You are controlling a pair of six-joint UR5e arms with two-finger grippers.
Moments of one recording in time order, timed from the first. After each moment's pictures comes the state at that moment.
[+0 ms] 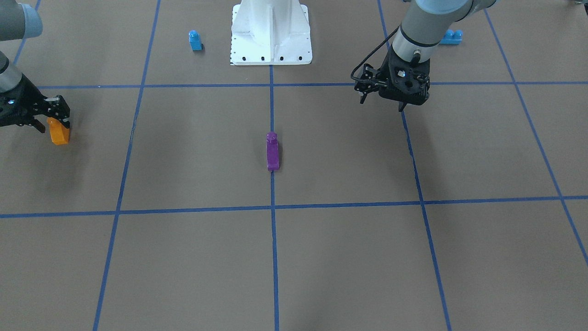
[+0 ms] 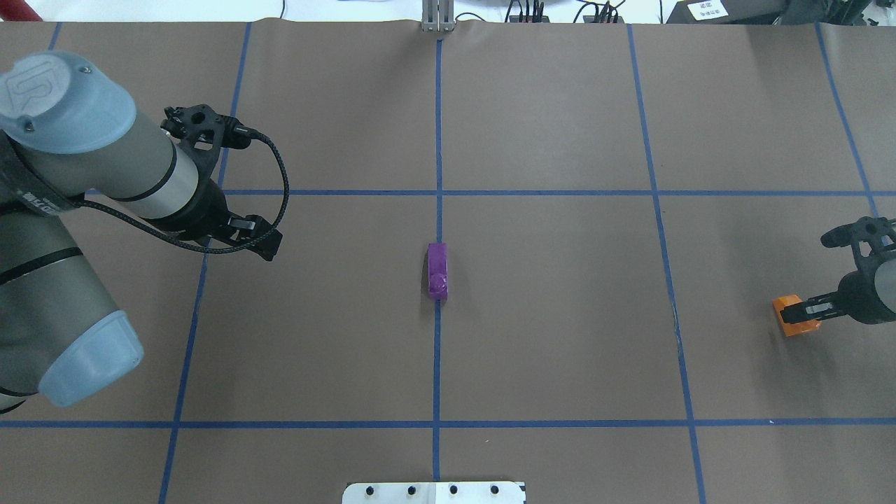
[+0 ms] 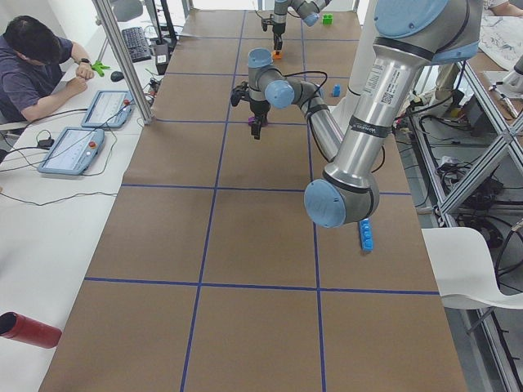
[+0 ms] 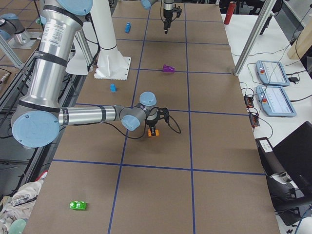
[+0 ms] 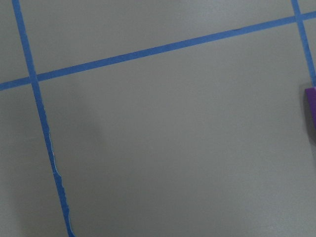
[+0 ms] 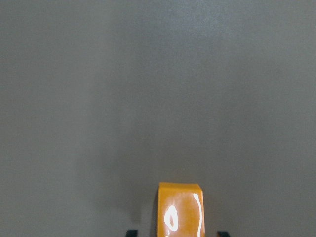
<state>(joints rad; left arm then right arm) -0.73 -1.98 -2.06 -1.40 -2.07 -0.80 0.82 -1.86 1.81 -0.87 2.06 0.76</state>
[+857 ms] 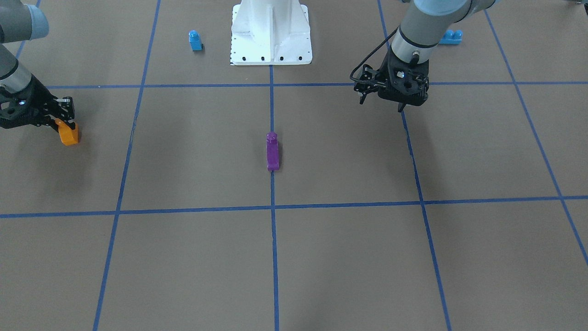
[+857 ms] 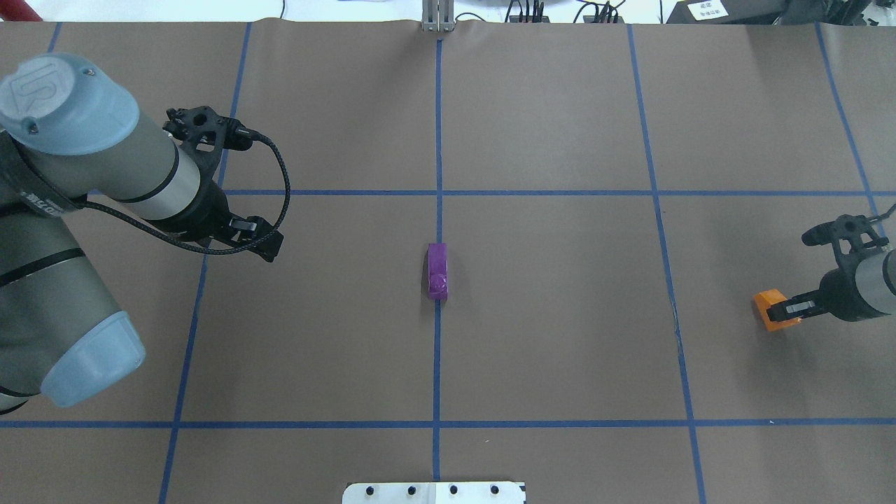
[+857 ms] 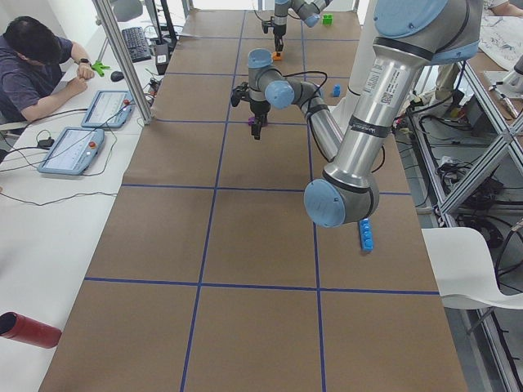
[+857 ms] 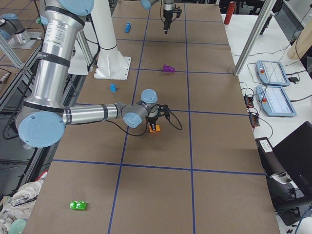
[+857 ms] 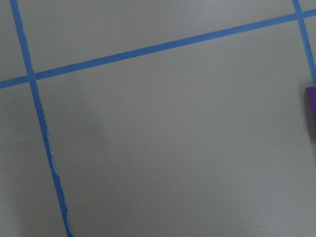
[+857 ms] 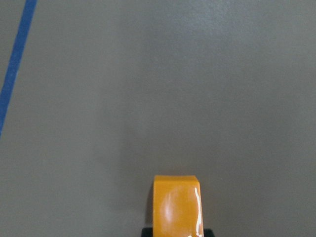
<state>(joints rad) -0.73 -1.98 -2.06 -1.40 -2.07 -0.80 0.80 -1.80 1.82 -0.91 2.08 0.76</state>
